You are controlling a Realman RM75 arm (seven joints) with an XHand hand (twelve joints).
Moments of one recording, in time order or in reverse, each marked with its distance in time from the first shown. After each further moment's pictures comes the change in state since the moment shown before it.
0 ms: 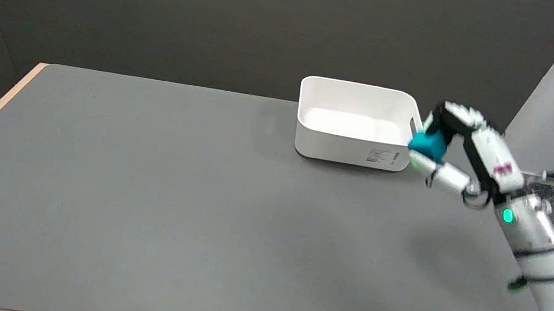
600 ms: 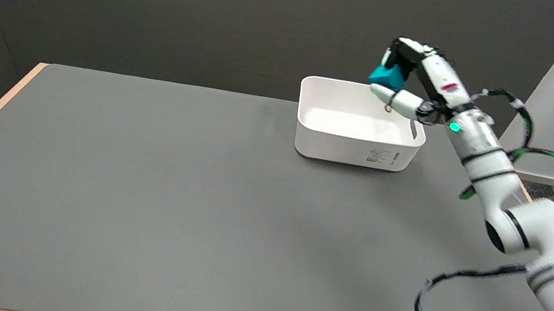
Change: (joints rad) arm 0.596 0.121 -0.386 0.338 0.027 0.145 0.001
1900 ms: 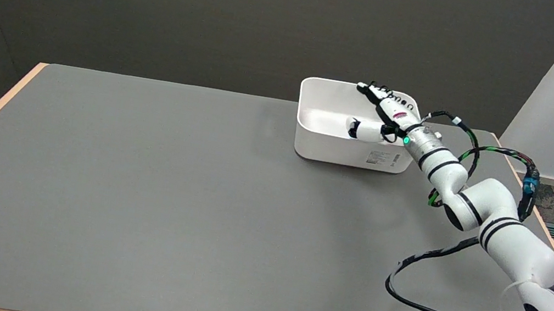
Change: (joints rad) arm 0.383 -0.078 -0.388 0.584 0.054 0.175 -0.119
